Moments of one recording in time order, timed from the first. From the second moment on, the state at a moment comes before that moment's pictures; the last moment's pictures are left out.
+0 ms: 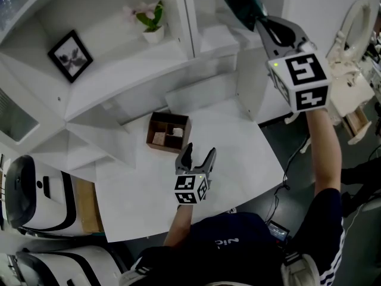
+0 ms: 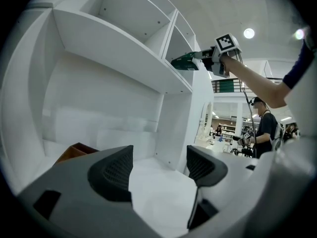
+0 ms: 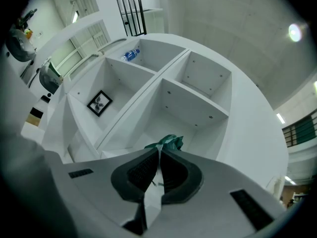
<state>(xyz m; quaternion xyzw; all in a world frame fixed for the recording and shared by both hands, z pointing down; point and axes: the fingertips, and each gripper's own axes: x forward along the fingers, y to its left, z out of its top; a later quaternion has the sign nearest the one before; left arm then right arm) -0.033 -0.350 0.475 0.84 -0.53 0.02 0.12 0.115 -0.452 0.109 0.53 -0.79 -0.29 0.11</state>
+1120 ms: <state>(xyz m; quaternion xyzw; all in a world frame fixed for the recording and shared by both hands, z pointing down) -0.010 -0.341 0.480 0.85 -0.51 0.02 0.12 0.157 -0.346 0.202 0.55 -0.78 -0.28 0.07</state>
